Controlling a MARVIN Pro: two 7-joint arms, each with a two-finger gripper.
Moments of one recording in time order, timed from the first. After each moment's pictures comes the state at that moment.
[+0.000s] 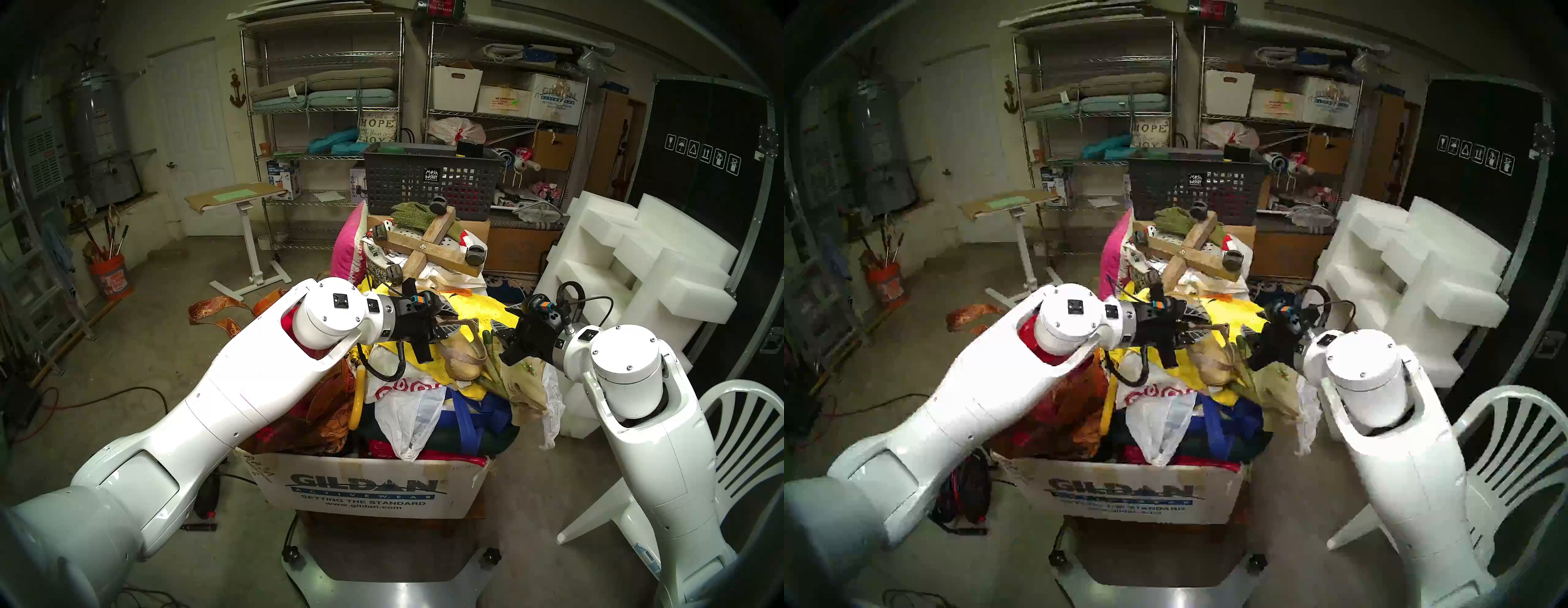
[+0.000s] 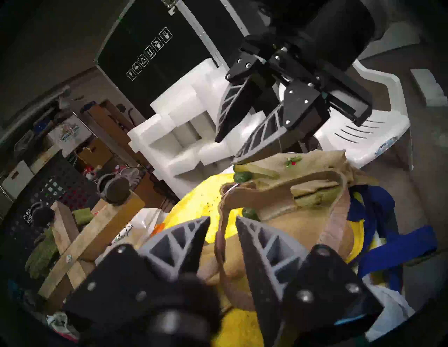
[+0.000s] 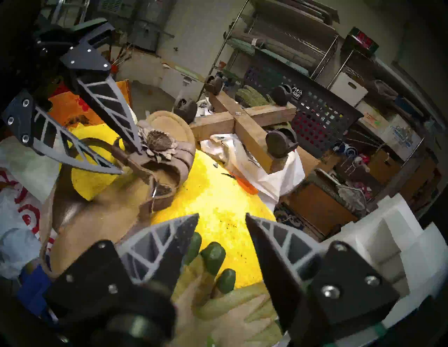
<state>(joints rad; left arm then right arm) 0.91 -1.17 -0.86 -1.57 0.02 0.21 -0.72 -1.53 -1.04 1.53 -2.07 -0.10 0.62 0.47</state>
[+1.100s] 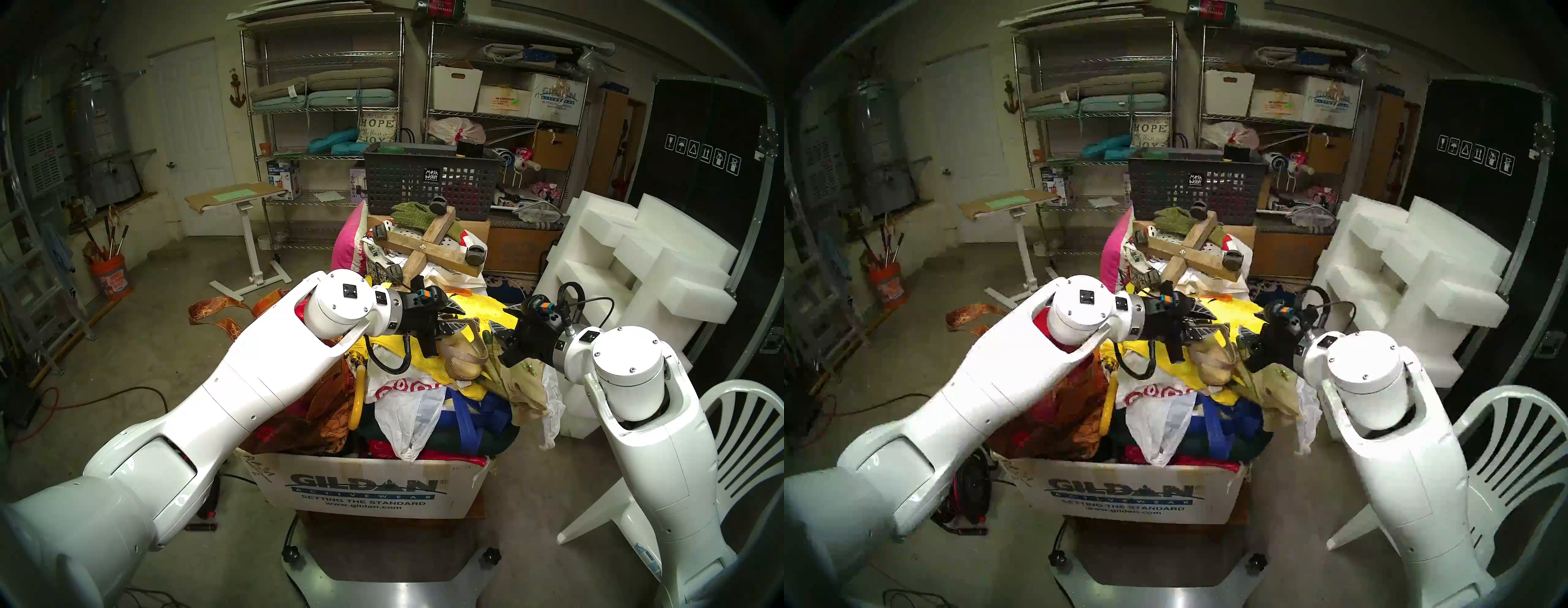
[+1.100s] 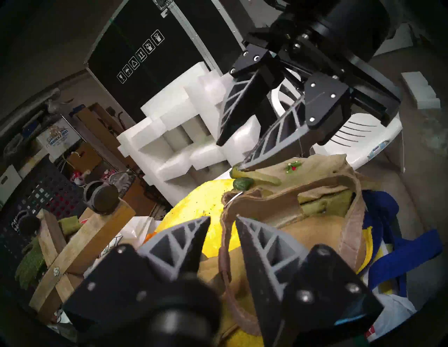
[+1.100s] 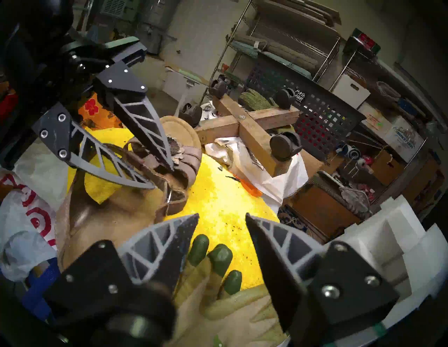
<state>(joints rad) 0.85 -1.23 -0.85 -1.47 0.01 0.16 -0.76 -1.54 -1.04 1.53 -2.09 -0.09 0.63 0.47</state>
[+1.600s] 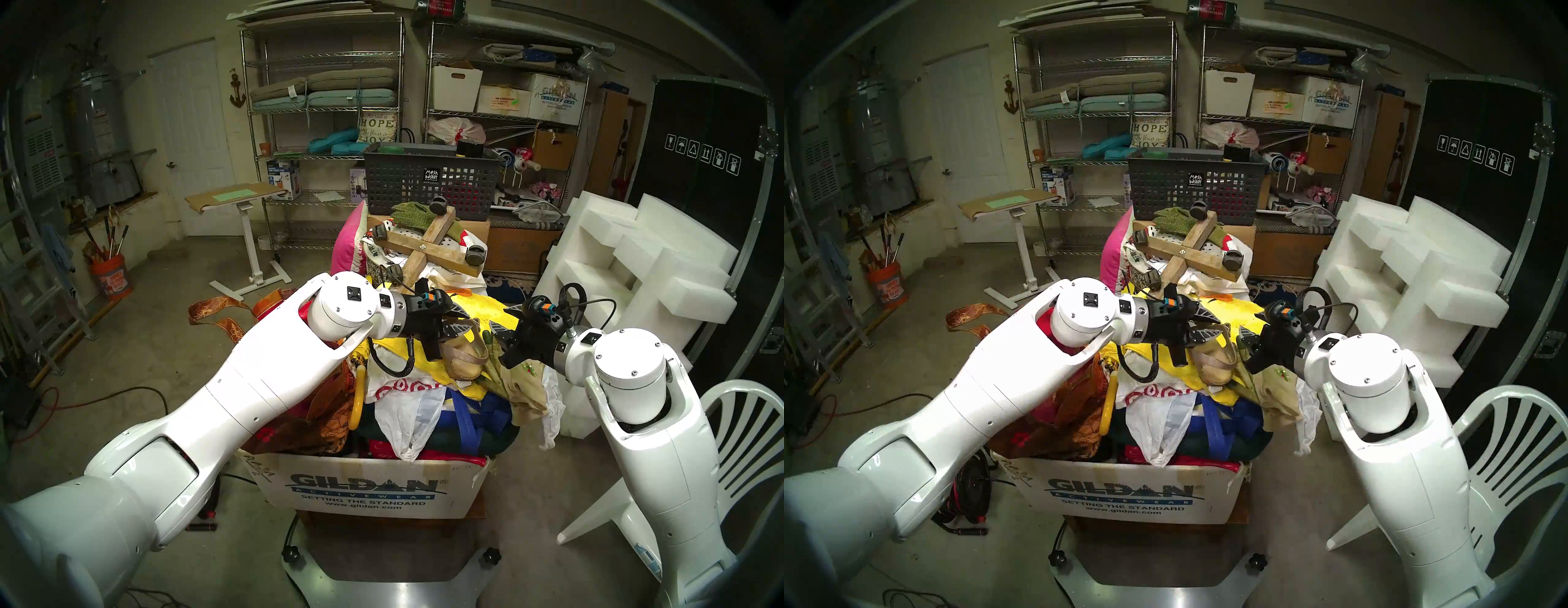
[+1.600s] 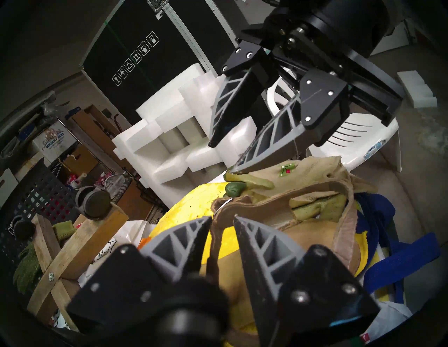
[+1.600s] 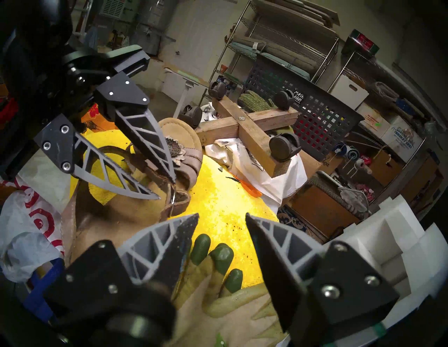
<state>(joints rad) 0.86 -1.23 -0.84 -1.47 0.01 0.15 -0.76 -1.56 -1.04 1.54 -2.11 -0.09 0.63 0.47</state>
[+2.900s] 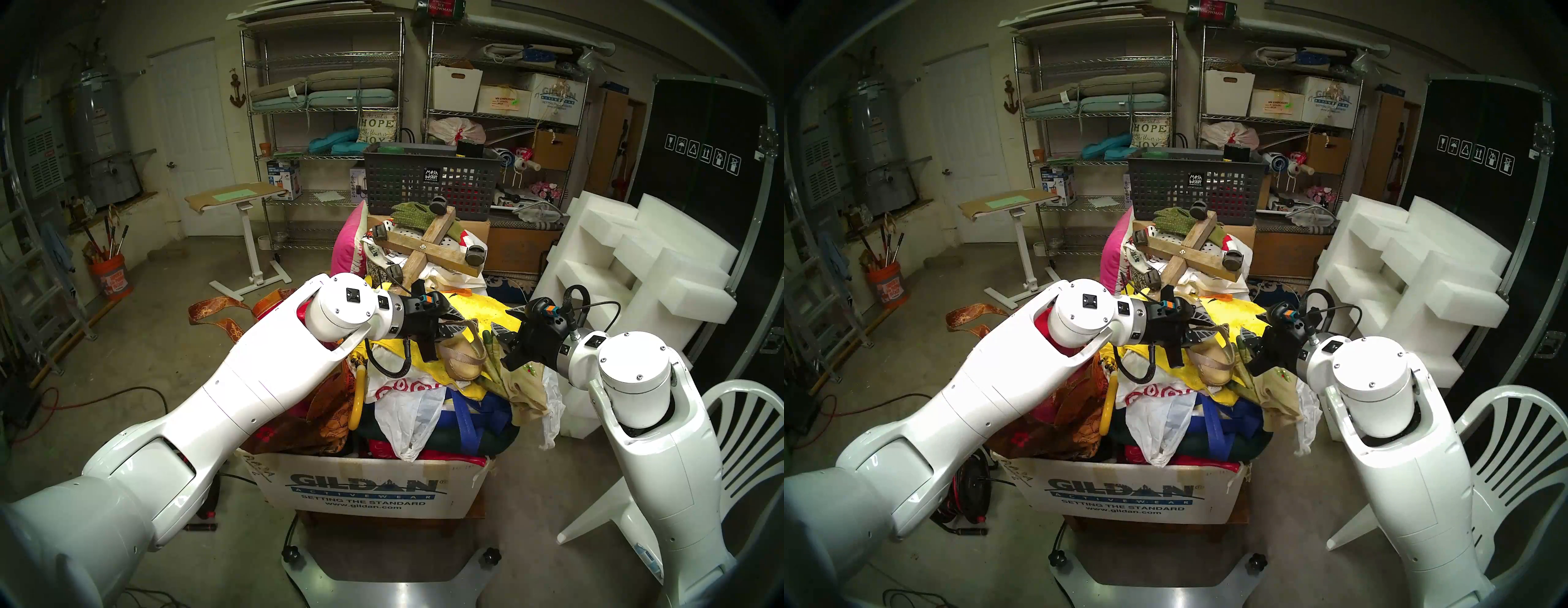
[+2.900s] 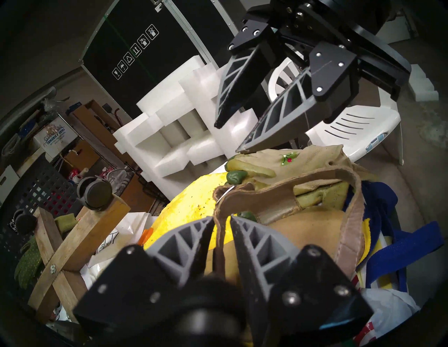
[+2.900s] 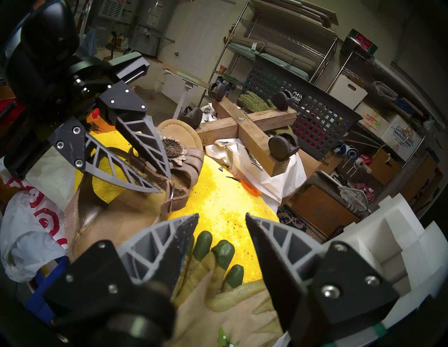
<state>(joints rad) 0.86 -1.22 -0.83 -1.47 0.03 0.17 -0.77 -1.58 -1.04 1.55 -2.13 -0.08 0.63 0.46</state>
